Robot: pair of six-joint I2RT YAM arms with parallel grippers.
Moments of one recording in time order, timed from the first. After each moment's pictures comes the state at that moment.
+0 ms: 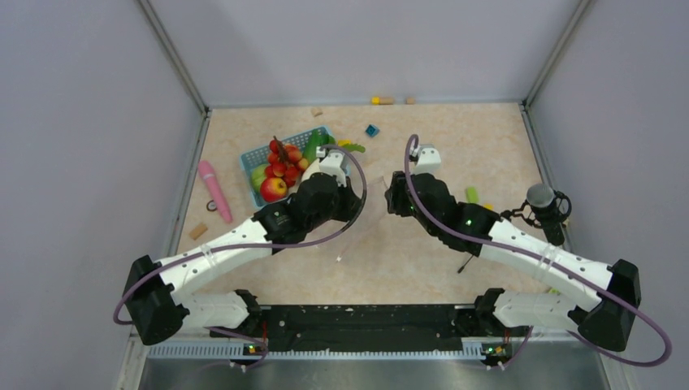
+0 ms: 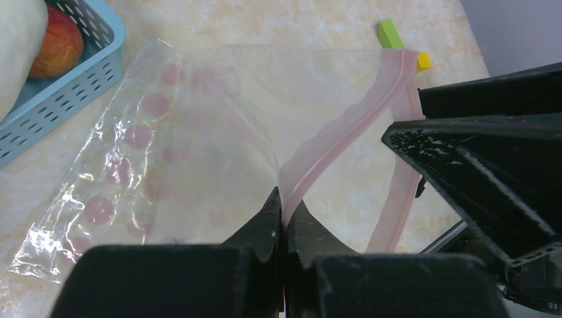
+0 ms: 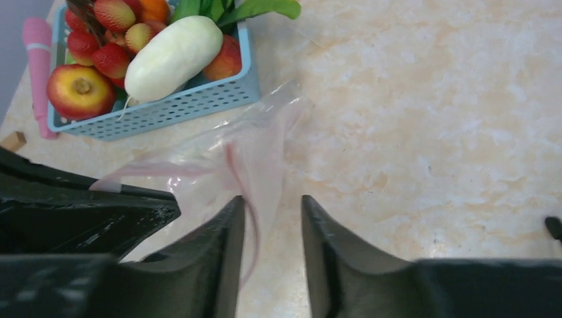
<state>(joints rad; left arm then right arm) -0.89 1.21 0.95 -0.22 -0.18 -0.59 0.94 1.11 0.98 -0.36 0.51 0.52</state>
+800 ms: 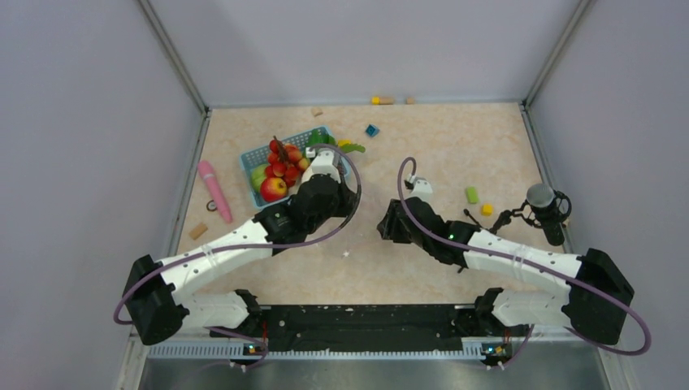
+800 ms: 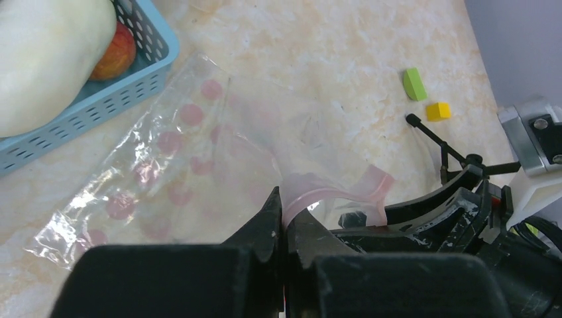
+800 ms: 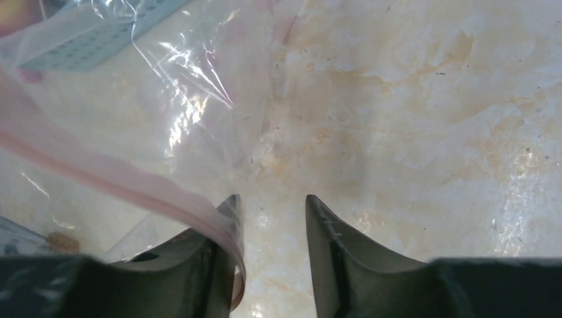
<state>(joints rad) -0.89 1.20 0.93 -0.18 -0.32 -0.67 0.94 1.16 0.69 -0.21 0.33 0.84</state>
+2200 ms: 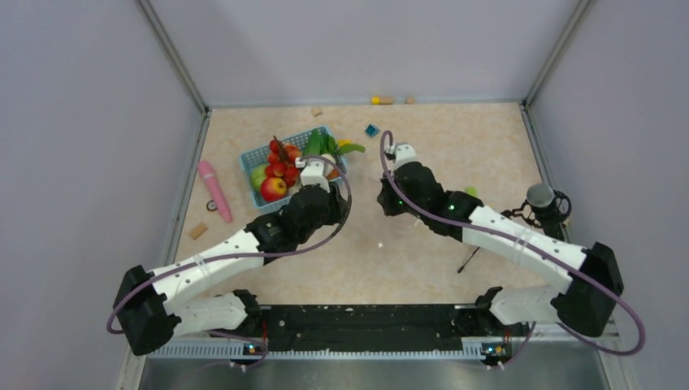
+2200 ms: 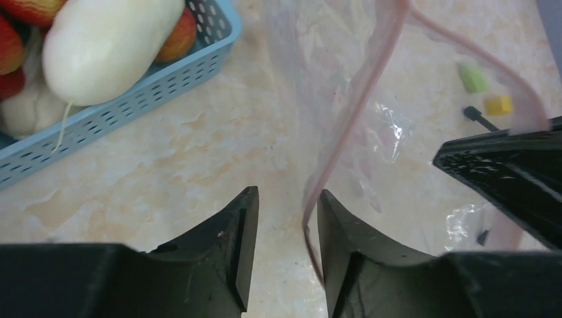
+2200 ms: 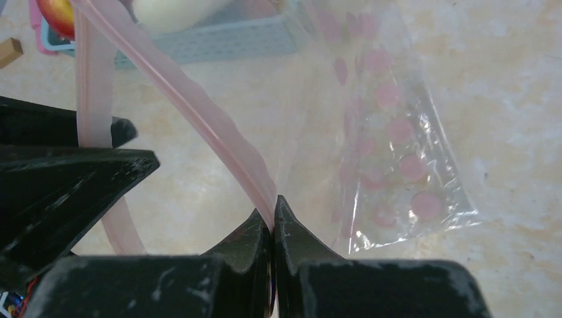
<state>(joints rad) -0.88 1.15 0.83 -0.18 -0.39 -0.60 0.85 1.21 1.00 -0.36 0.24 0.42</state>
